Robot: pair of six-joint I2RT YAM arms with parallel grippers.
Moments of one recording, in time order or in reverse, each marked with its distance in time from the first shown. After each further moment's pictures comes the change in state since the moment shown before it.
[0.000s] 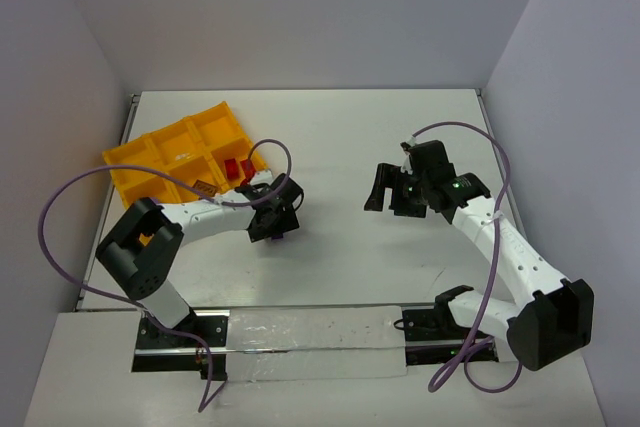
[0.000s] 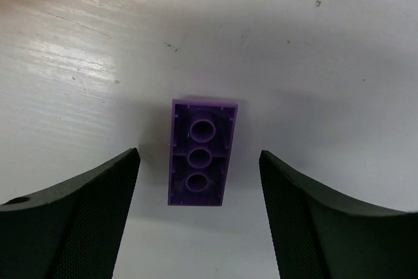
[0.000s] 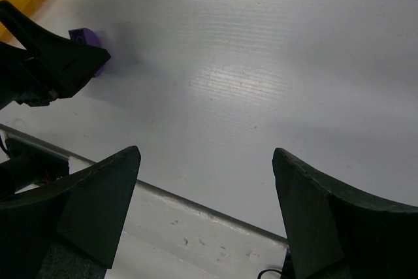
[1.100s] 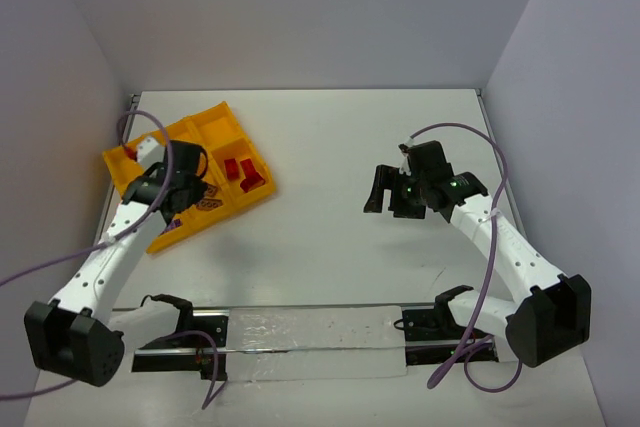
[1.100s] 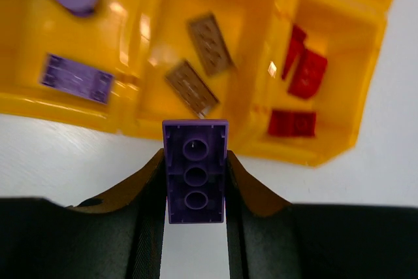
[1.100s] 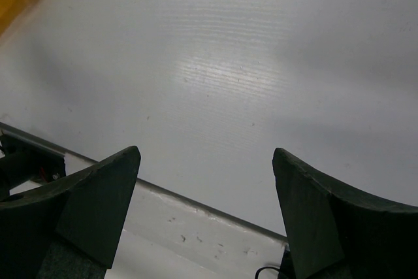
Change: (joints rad) left arm 0.474 -0.510 0.045 -0.261 -0.165 0.047; right arm 0.000 0.019 -0.005 -0.004 -0.007 -0.009
